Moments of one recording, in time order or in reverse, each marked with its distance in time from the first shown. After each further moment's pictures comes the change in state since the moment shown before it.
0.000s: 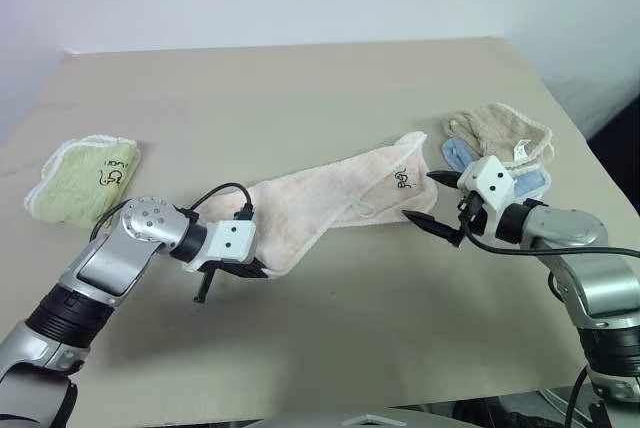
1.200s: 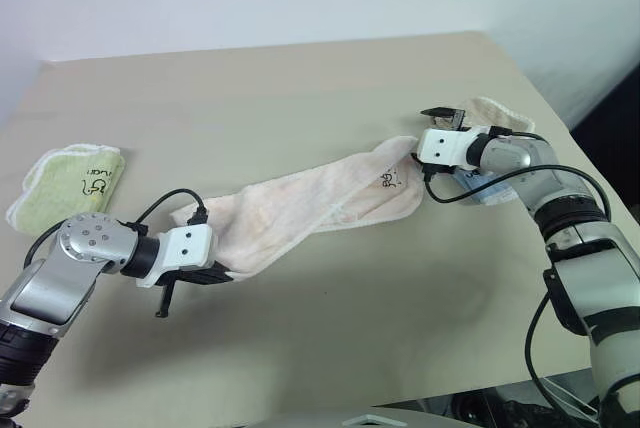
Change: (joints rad) left arm 0.225 0.147 0.211 -0.075 -0.064 0.028 0.073; right arm -0.789 0.062 0.451 1.320 -0.796 -1.026 -0.382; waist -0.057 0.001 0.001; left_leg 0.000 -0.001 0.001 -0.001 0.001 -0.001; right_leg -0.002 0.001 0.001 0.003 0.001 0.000
